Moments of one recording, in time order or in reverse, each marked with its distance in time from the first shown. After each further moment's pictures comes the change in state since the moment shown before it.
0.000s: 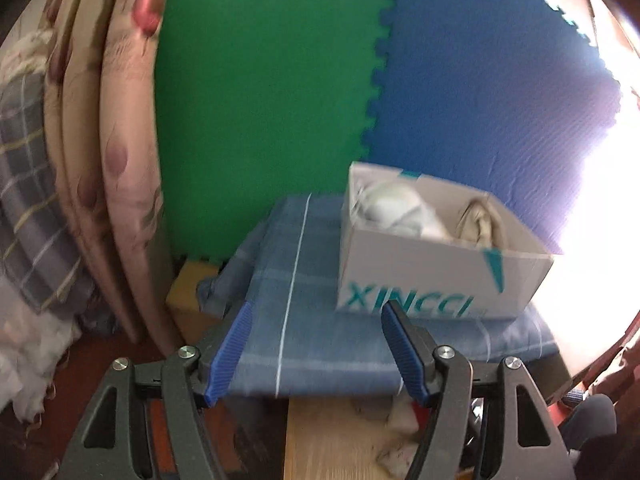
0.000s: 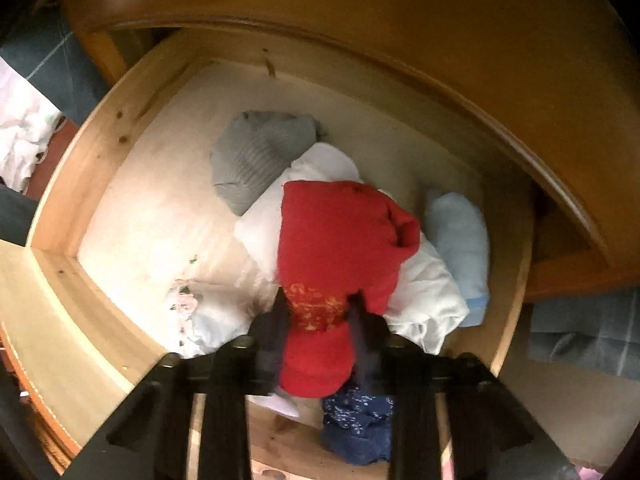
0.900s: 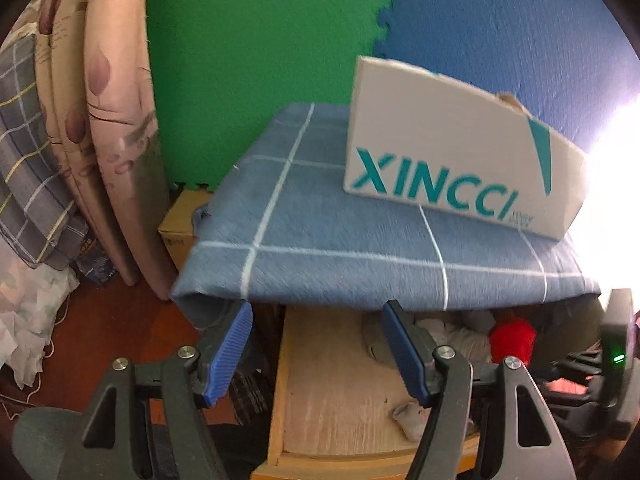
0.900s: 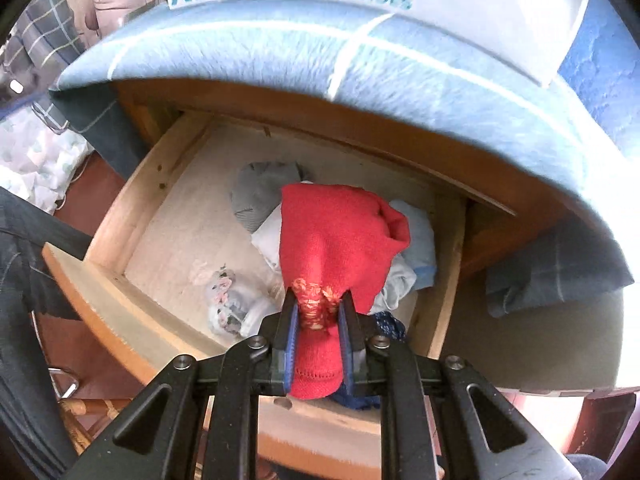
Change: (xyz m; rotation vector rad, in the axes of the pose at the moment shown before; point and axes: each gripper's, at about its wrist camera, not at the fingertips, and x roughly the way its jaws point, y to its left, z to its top) left arm 0.067 -0.015 -0.080 0.010 0.192 0.043; right arm -0.086 -0.021 -0.044 0.105 -0.185 0.026
